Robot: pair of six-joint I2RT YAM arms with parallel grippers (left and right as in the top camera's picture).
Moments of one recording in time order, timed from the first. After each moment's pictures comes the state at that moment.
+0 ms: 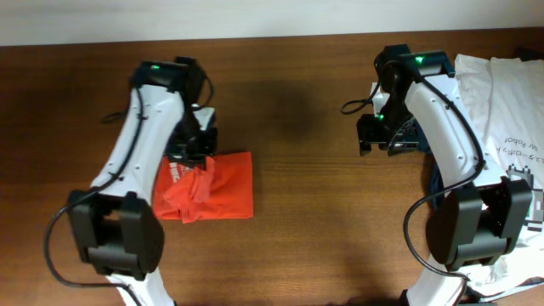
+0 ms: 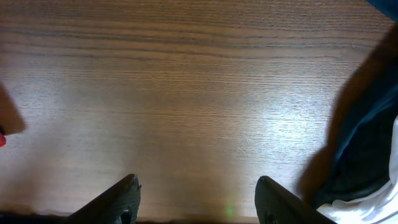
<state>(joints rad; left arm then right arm) -0.21 1.96 1.80 -1.58 0.10 -0.08 0.11 1.92 1.77 -1.51 -0.08 0.12</state>
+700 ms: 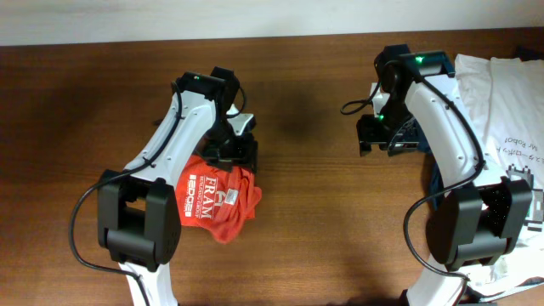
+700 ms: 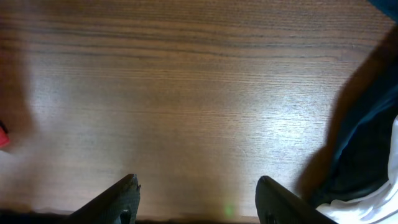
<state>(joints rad) -0.32 2.04 1.73 -1.40 0.33 -0.04 0.11 1.92 1.77 -1.51 -0.08 0.11</state>
